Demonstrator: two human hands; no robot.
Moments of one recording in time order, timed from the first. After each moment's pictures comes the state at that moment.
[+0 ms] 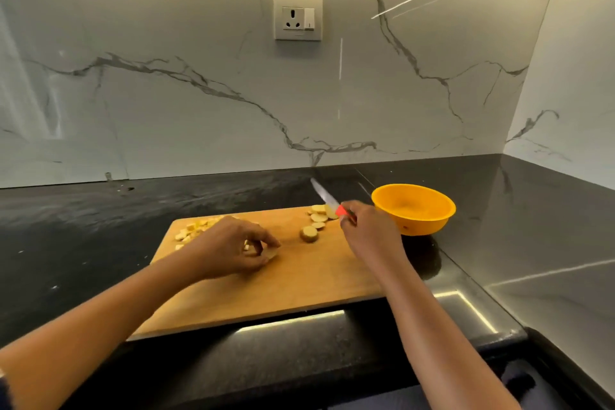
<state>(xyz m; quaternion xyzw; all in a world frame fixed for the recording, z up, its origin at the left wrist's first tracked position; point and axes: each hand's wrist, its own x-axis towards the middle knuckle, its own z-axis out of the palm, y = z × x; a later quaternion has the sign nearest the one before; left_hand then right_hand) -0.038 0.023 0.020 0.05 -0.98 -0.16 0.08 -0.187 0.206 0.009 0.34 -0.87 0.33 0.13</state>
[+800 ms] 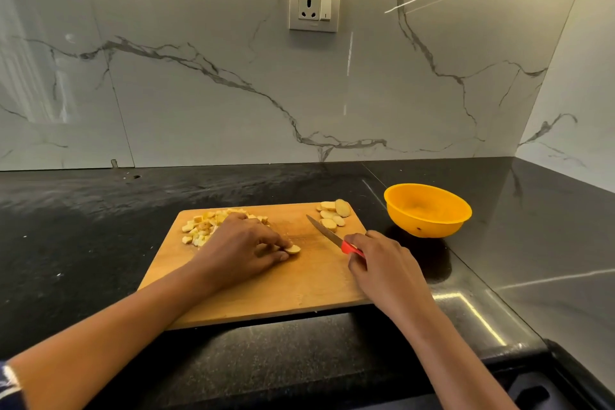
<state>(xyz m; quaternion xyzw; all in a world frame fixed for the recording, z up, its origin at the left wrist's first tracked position) -0.038 0.023 -0.005 0.04 -0.97 -0.09 0.21 -0.154 0.230 -0.005 0.42 -0.88 0.21 0.12</state>
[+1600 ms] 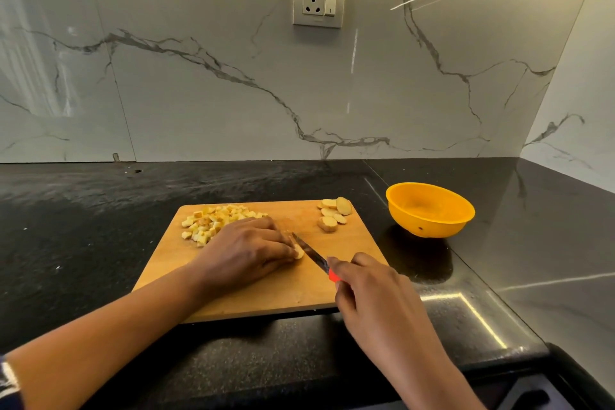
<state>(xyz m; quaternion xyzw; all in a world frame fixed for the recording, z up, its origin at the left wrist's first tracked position) -0.032 0.031 -0.004 -0.13 -0.96 0.02 0.25 -0.100 0.251 0.001 0.49 -0.83 0.24 0.13</state>
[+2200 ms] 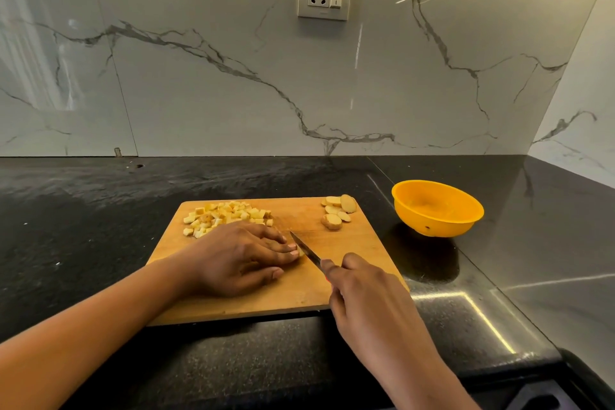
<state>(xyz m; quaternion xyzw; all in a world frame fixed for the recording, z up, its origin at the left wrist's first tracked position) -0.024 0.009 -0.005 -0.12 -0.98 -0.03 0.12 -0.098 0.238 -0.002 0.50 -0.84 0.18 0.11</state>
